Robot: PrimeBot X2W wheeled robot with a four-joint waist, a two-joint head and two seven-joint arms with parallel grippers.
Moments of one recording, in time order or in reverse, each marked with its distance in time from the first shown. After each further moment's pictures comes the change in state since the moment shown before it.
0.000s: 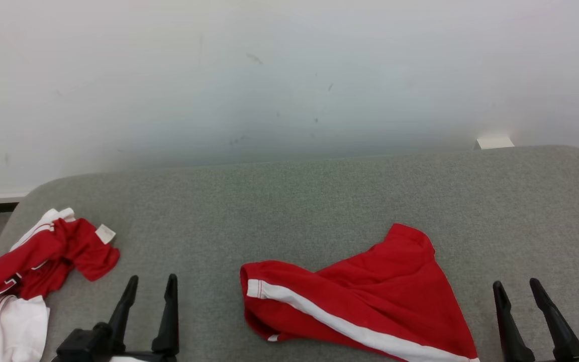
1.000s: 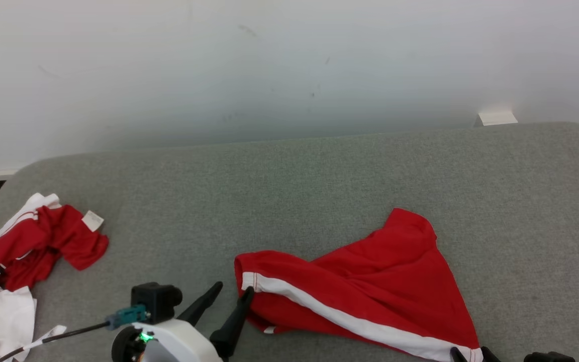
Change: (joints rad) left arm -0.115 0.141 -0.315 0.010 -0.340 -0.012 0.375; right arm -0.074 -0.073 0.240 0.366 0.261 0.000 0.180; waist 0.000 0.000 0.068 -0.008
